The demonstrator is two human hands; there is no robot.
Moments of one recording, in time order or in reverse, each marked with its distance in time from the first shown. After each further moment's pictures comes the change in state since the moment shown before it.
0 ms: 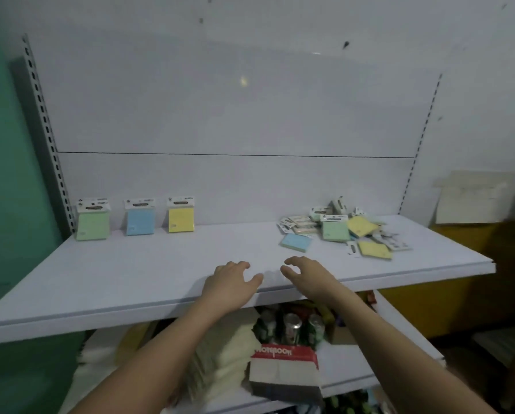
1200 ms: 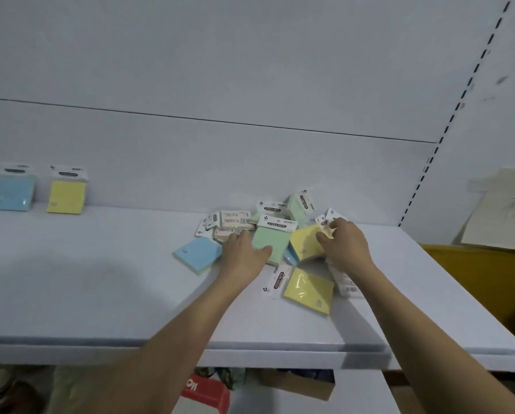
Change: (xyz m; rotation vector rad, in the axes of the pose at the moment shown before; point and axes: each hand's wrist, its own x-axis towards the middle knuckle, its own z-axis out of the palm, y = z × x) left_hand 0.254 0.226 0.167 -0.333 0.270 -0.259; right_hand 0.203 0.290 -0.145 0.084 0.250 0.097
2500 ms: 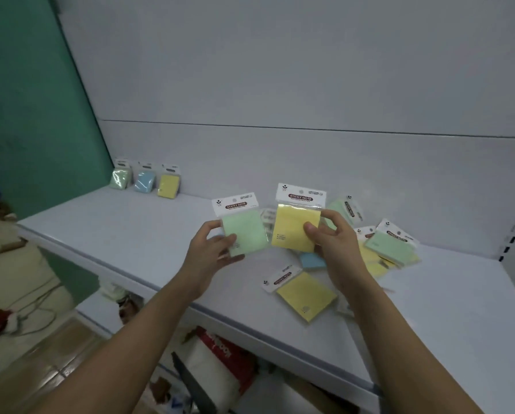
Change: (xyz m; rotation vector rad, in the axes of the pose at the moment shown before) left_hand -0.078 0.022 -0.042 -0.873 0.360 -0.221; right_hand 0.018 0.006 0.011 1.267 -0.598 -0.134
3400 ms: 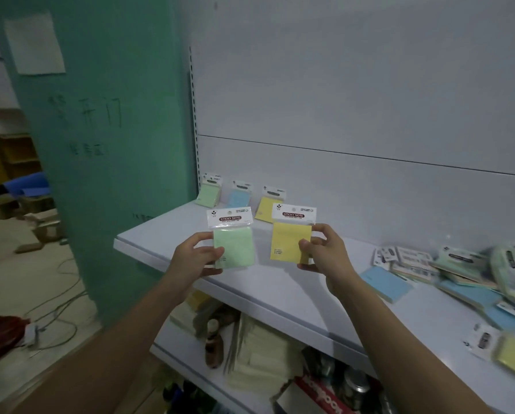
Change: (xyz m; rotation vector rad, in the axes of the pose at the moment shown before) left_hand 0.070 0.075 -0.356 0.170 0.107 0.033; right_hand 0.030 0.054 0.349 -0.228 -0.051 0.097
